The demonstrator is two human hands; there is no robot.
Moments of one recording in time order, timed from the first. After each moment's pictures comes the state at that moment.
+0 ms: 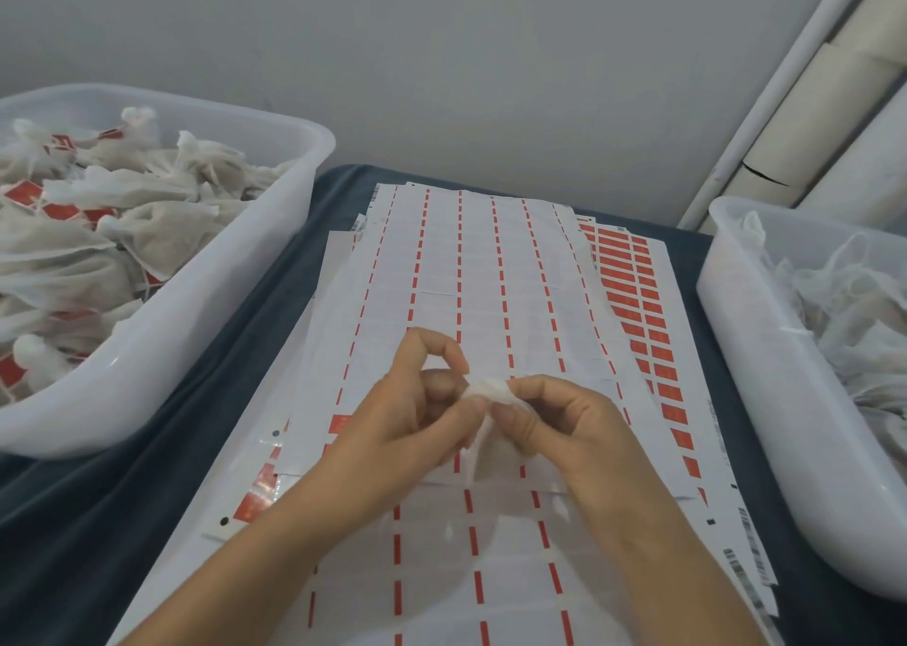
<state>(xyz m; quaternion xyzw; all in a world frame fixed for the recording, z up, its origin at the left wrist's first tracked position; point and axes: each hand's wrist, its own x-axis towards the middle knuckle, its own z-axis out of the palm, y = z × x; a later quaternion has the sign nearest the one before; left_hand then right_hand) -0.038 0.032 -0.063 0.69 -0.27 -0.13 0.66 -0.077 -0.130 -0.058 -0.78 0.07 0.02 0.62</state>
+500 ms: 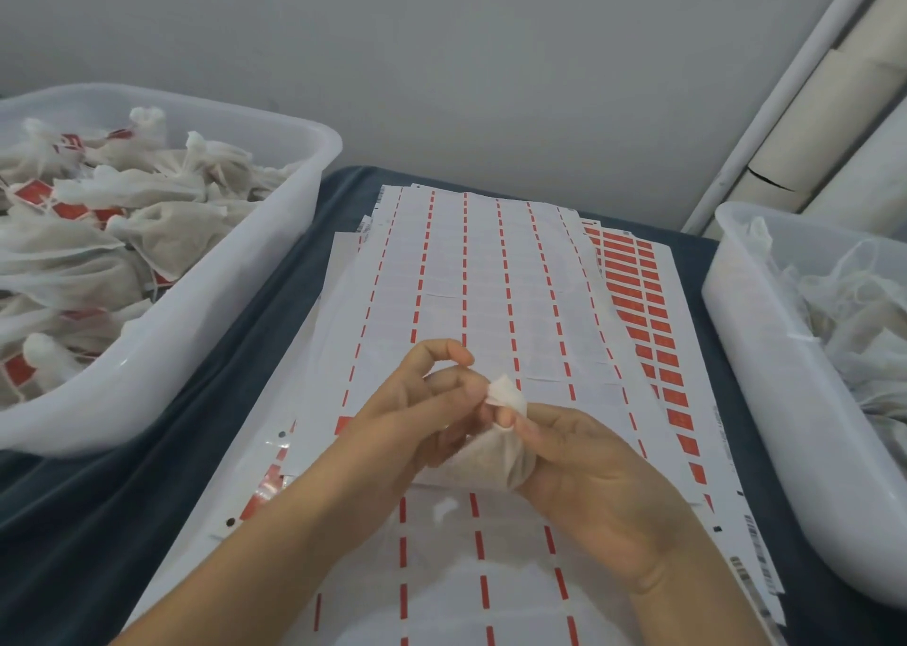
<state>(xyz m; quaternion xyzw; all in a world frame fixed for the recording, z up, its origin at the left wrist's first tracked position) -0.033 0.031 -0.063 0.54 -0.14 -0.26 0.79 -0.080 -0.129 -0.052 -0.51 0.02 0.20 0.83</state>
